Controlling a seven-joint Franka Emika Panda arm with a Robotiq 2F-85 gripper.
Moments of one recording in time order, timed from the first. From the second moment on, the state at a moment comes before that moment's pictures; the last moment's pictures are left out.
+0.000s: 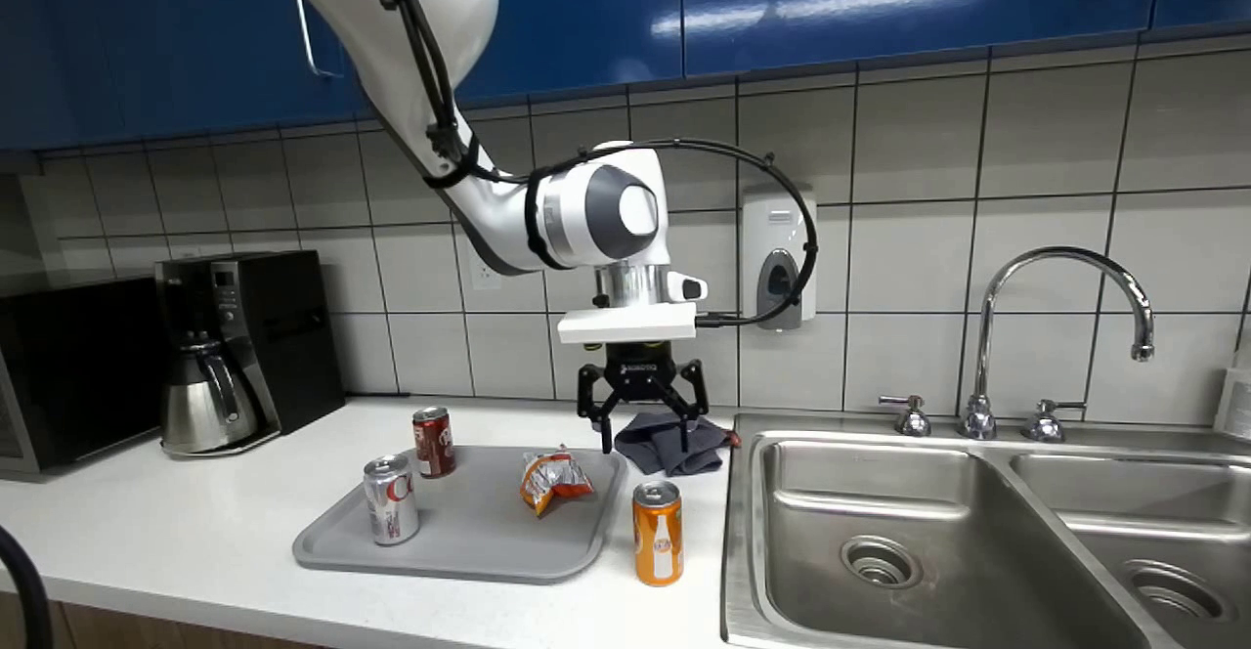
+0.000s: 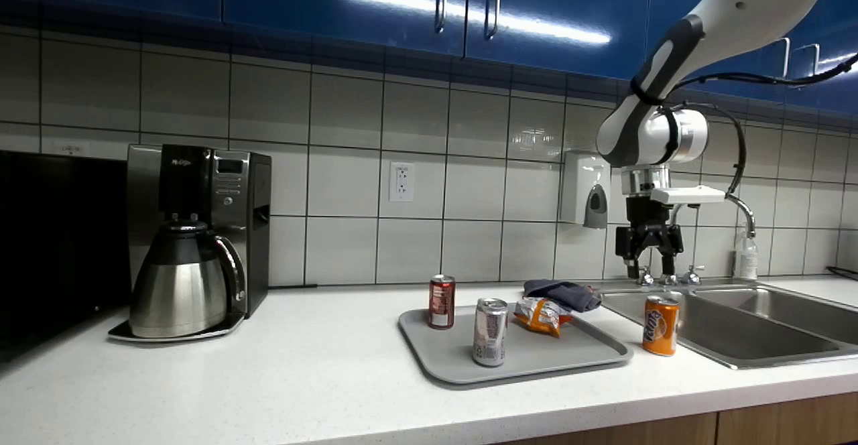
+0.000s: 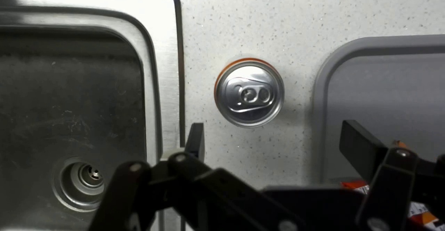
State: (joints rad) arm -0.18 0.16 -0.15 -2.16 -0.09 2.23 -0.35
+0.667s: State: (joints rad) arm -0.07 0.03 -0.07 -2.26 -0.03 2.22 -0.34
